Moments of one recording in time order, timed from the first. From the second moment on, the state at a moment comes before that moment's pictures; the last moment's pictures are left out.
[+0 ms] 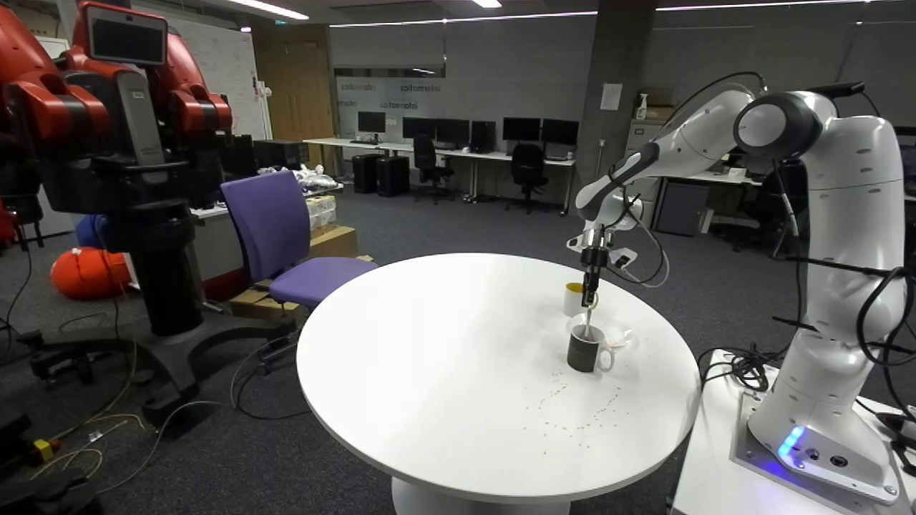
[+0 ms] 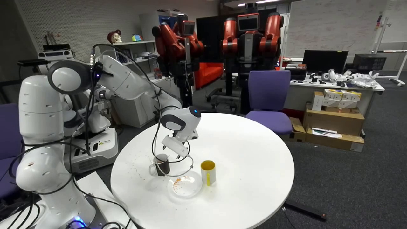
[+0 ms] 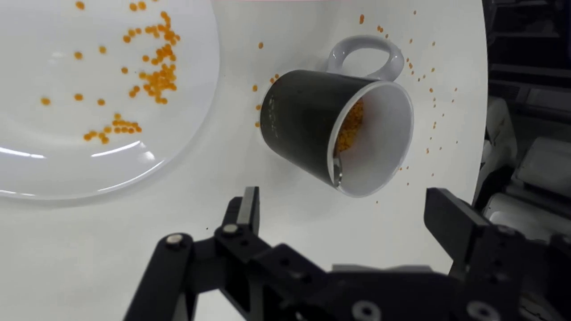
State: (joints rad) arm -0.23 0.32 -0.14 -2.12 0.52 2.00 -1.12
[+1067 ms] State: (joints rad) arm -0.23 0.24 -0.14 -2.27 0.53 2.12 -0.93
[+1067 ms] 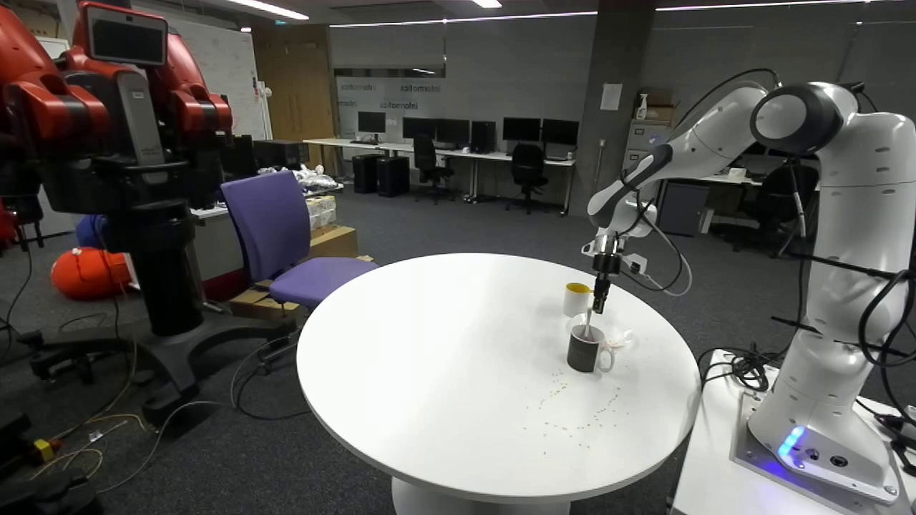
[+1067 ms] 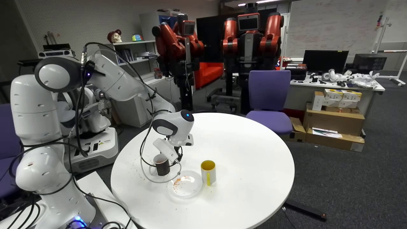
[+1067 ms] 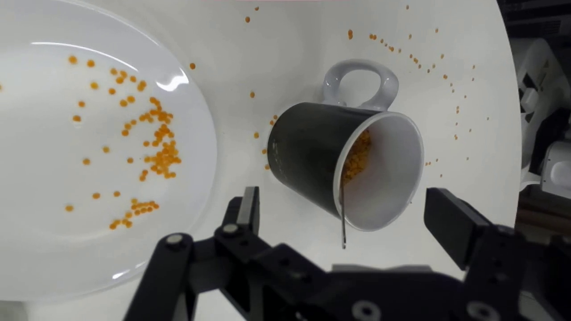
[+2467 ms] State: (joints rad) arm -0.23 0.29 -0.07 -2.27 0.61 2.19 -0.94
